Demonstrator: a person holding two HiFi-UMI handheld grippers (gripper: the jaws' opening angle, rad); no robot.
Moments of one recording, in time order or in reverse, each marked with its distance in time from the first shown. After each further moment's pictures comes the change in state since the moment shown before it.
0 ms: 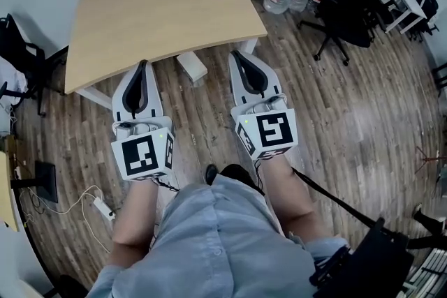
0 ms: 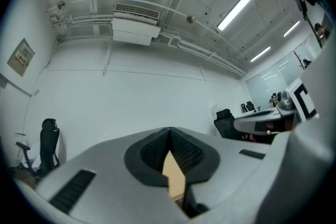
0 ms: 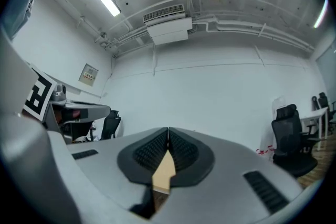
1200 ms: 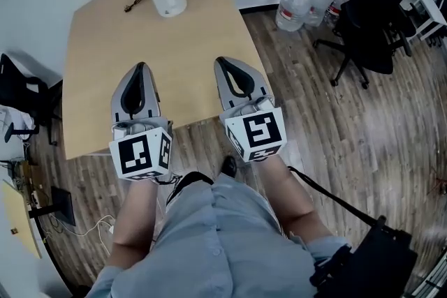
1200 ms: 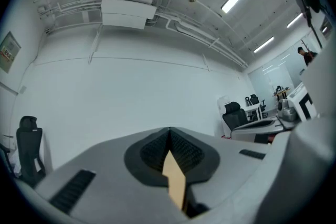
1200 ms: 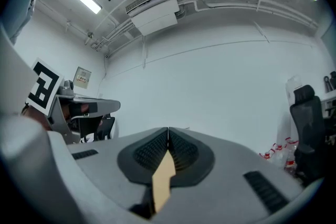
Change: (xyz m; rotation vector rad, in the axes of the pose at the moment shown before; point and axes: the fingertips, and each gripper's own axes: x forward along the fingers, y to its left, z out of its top) left arm 0.296 -0.003 -0.048 0.022 0.054 -0.004; right arm 0.239 -0.159 -0.057 0.085 0.039 0.080
